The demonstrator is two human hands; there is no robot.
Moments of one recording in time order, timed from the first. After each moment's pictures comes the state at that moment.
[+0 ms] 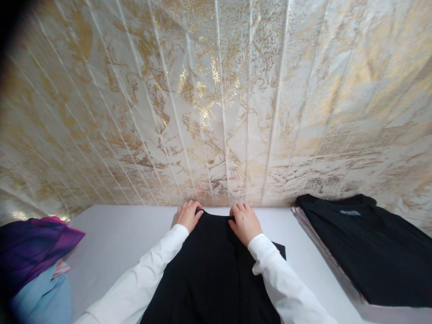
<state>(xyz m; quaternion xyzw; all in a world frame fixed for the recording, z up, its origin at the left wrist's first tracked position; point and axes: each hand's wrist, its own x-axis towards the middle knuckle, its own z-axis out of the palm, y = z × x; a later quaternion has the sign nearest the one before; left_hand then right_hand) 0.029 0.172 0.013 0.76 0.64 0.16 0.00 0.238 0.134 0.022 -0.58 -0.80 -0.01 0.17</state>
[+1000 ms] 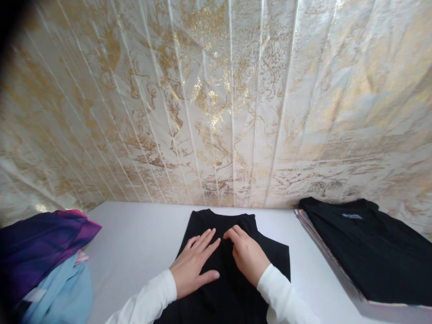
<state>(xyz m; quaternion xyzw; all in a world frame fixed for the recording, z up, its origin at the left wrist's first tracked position) 0.016 0.059 0.000 0.90 0.43 0.07 0.12 0.224 0.069 0.015 -0.47 -0.83 0.16 0.24</state>
